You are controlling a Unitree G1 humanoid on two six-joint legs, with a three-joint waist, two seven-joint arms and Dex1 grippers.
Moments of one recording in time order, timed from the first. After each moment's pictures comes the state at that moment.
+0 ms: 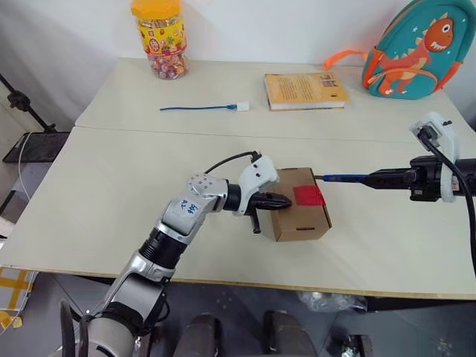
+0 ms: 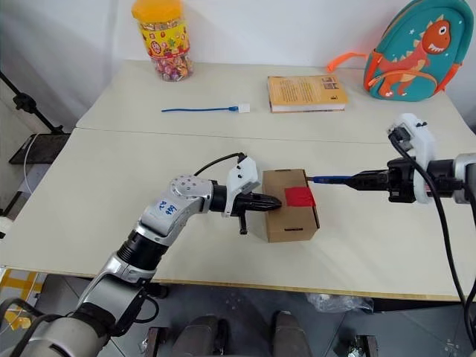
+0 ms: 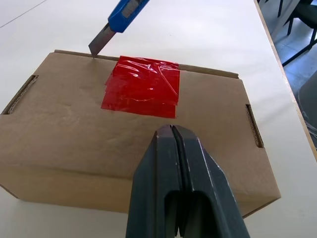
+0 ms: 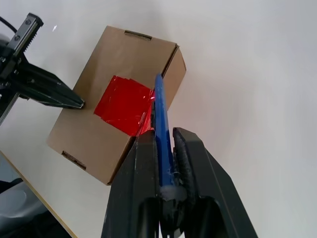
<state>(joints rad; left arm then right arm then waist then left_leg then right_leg) -0.77 0.24 -0.33 0.09 -0.18 0.58 -0.89 -0.72 -1.05 -0.25 -0.08 0.81 1.49 0.81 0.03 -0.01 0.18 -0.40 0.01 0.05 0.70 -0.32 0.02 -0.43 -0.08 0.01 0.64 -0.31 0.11</state>
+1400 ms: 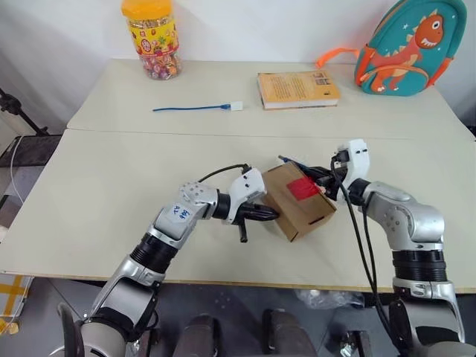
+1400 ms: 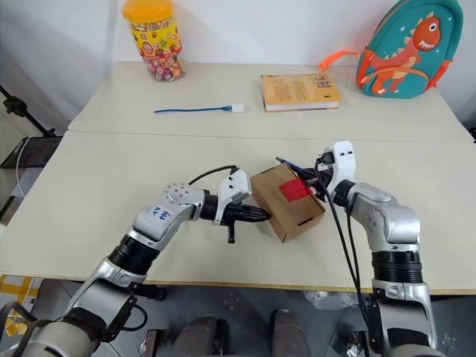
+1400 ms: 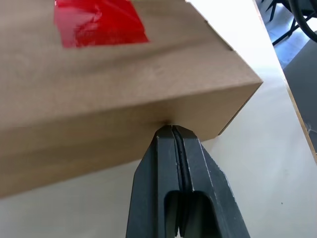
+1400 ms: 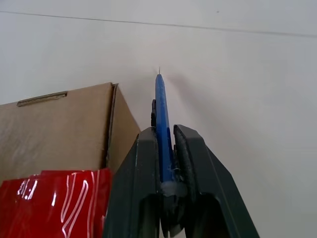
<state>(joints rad) -0.72 0.31 -0.36 0.10 -0.20 0.55 -0.97 -0.58 -0.53 -0.15 0.06 0.47 0.80 0.57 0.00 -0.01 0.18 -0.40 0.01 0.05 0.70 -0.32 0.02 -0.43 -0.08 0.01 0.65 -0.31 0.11</state>
